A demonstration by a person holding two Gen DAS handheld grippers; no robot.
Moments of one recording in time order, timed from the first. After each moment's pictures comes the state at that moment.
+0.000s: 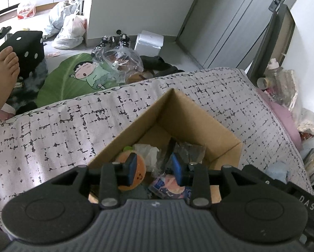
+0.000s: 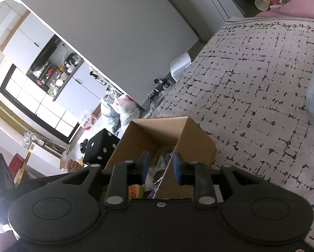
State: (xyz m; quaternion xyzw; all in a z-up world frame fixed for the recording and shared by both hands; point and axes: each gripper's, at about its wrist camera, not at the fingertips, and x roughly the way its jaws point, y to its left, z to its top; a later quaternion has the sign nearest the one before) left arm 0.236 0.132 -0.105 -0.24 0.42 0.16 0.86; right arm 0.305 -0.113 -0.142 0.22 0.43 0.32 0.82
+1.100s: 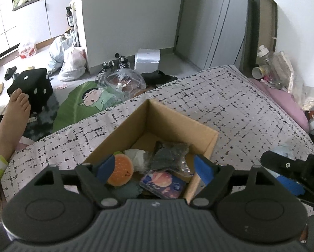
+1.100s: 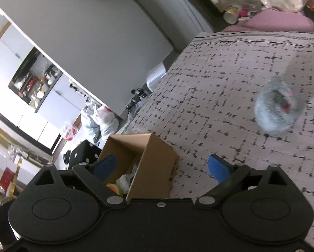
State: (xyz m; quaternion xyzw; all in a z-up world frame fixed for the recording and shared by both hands) left arm 0.229 0.056 -0.062 -0.13 0.41 0.19 0.88; right arm 0.302 -0.174 -0.114 0.22 0.44 0.24 0.84
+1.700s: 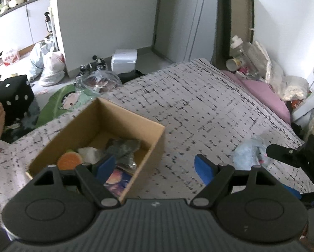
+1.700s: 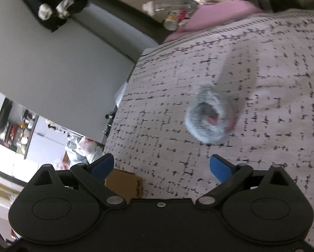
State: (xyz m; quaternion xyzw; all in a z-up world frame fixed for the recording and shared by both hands) left arm 0.257 -0.016 -0.067 -0.12 0.41 0.14 0.89; right arm 0.327 -0.265 -0.135 0.33 0.45 0.14 0.82
